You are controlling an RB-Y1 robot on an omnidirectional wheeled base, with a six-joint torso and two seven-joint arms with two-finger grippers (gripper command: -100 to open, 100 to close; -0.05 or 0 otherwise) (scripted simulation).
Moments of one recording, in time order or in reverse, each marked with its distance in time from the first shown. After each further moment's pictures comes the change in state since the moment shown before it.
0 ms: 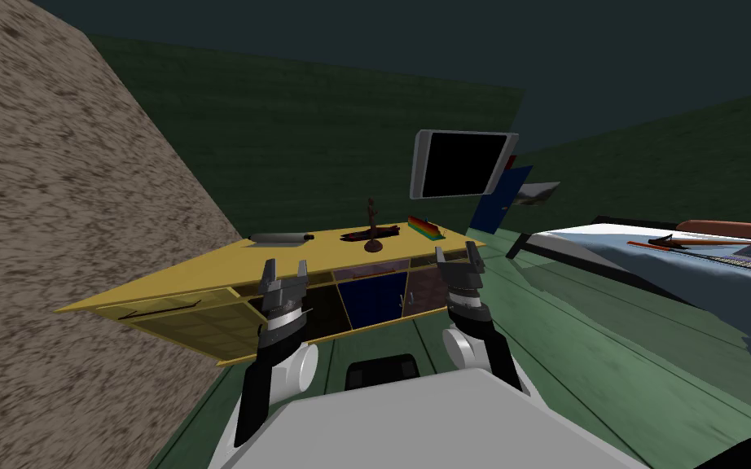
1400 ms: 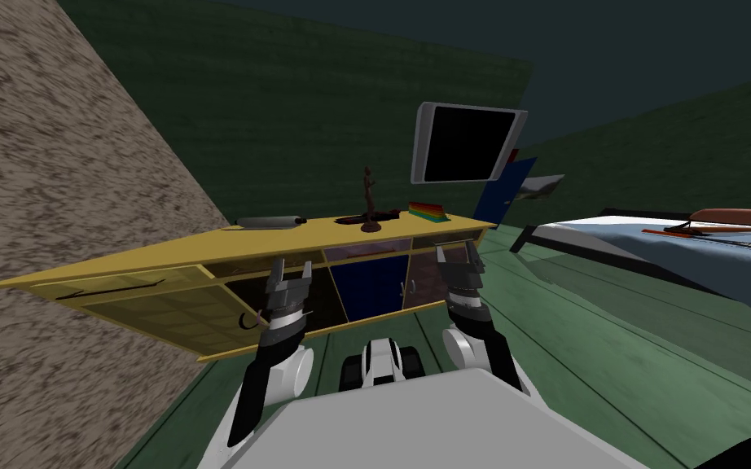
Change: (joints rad) left arm -0.009 0.115 -0.003 0.035 0.003 -0.013 0.003; right arm 0.000 0.000 0.000 0.000 0.000 0.000 0.000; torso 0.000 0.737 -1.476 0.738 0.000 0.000
